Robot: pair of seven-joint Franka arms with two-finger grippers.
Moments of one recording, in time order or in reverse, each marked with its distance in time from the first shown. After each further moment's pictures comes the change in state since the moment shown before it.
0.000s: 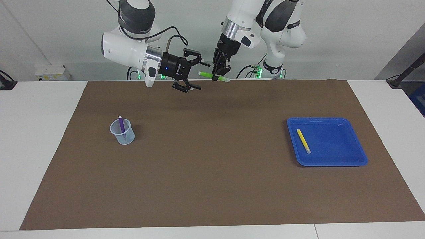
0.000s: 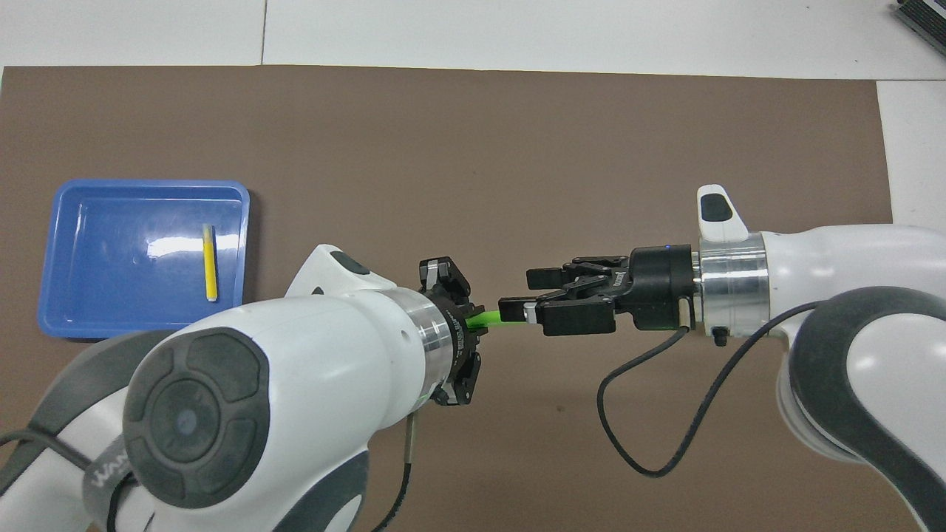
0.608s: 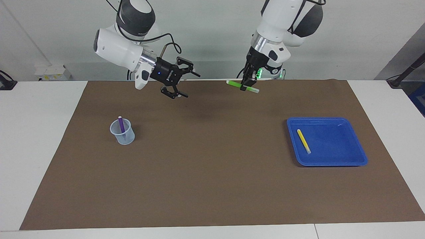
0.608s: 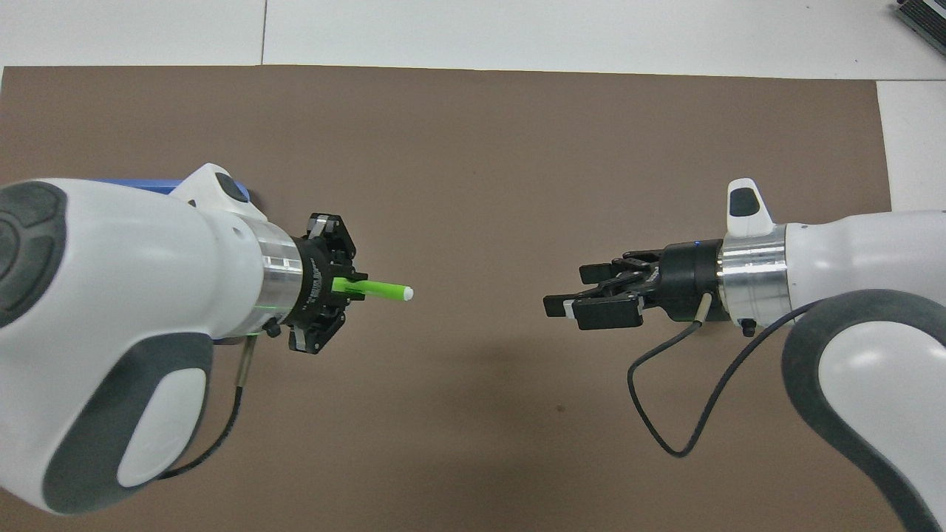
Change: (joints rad) left arm 0.238 -0.010 0.016 -0.009 0.000 -0.174 0.528; right arm -0.057 0.000 -0.009 -0.002 -0.330 0.005 0.042
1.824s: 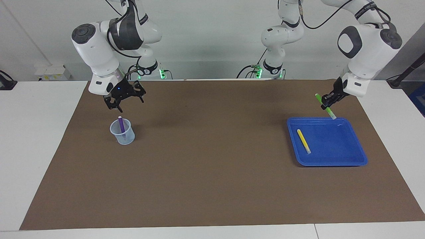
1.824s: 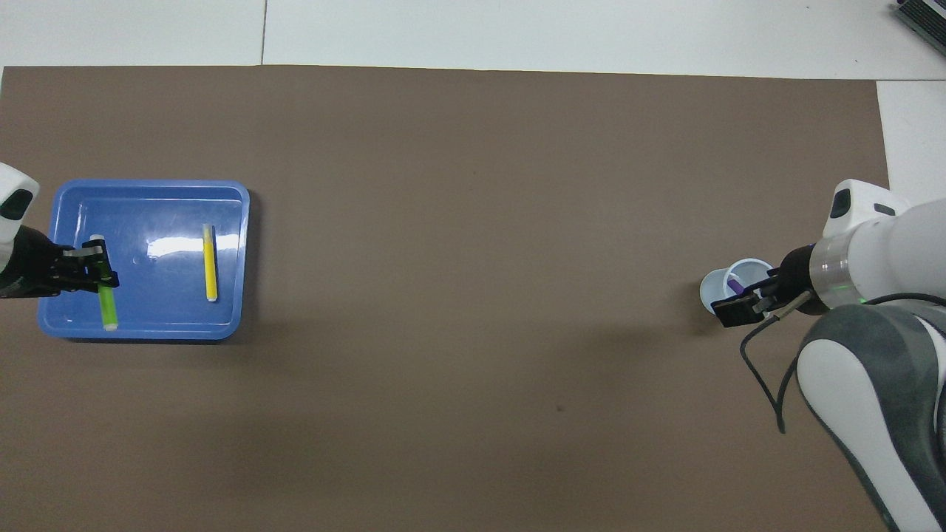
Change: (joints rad) left arm 0.534 0.089 0.007 -0.149 0.175 0.019 1.599; right arm -0.176 0.001 -0.003 -0.015 -0.852 -0.071 0.160
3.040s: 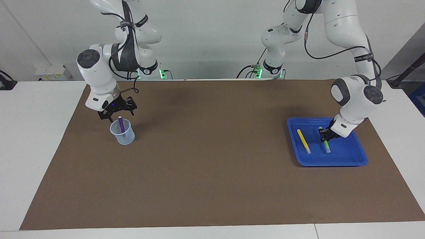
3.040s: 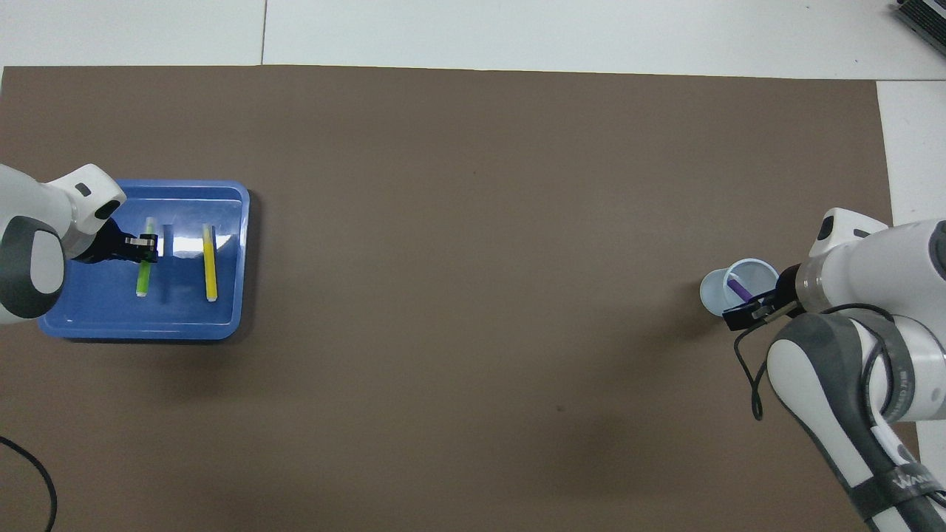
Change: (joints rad) left arm 0.047 0.322 -0.006 0.007 0.096 0.337 0.277; right arm -0.070 0.058 0.000 -0.158 -0.100 0.202 0.028
